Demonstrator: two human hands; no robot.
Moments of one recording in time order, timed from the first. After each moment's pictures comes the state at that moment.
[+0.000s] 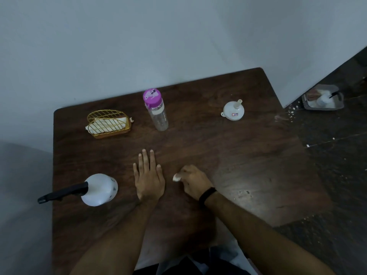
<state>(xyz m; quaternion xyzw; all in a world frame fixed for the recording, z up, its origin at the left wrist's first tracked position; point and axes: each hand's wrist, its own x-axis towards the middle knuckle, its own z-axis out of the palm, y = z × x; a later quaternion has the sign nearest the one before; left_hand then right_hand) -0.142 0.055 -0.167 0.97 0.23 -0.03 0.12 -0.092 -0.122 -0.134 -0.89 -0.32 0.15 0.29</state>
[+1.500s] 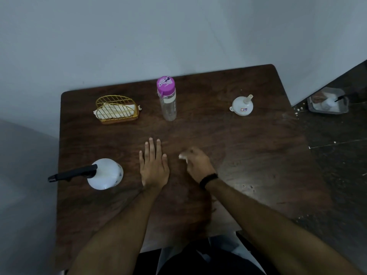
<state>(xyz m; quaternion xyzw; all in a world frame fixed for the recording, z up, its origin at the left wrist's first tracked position) -0.141 0.062 -0.171 0.97 0.21 -0.04 0.13 -0.076 -0.103 -0.127 -0.90 -0.26 0.11 0.32</state>
